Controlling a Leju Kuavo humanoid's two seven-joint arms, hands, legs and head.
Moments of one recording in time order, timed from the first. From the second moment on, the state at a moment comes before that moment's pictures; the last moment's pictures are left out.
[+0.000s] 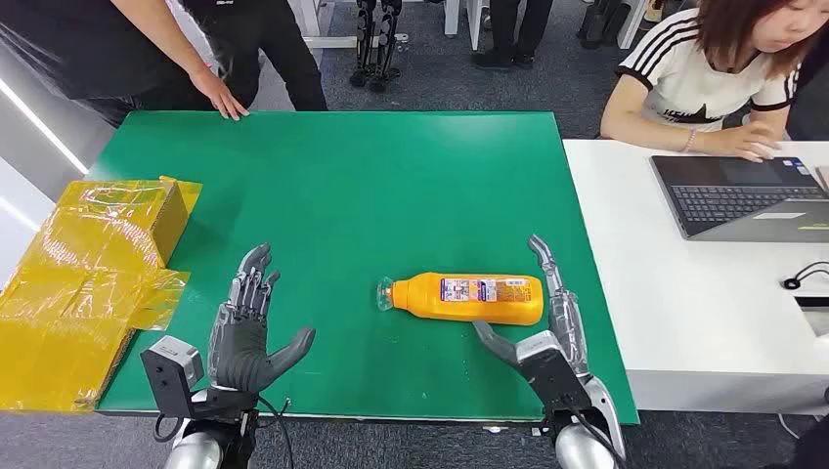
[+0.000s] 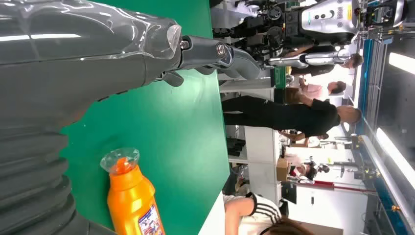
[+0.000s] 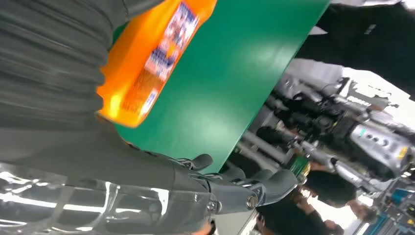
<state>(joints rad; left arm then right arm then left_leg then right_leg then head) 0.06 -0.14 -0.26 -1.65 -0.09 0.10 -0.54 -0.02 0.04 0.30 -1.61 0.44 -0.24 -0.33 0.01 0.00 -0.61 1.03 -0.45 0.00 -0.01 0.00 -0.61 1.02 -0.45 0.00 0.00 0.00</state>
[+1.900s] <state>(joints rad) -0.16 -0.14 -0.33 -1.41 -0.01 -0.07 -0.50 -0.69 -0.28 0.79 -0.80 0.63 0.30 -0.20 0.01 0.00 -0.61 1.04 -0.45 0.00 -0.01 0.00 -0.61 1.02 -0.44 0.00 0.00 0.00</state>
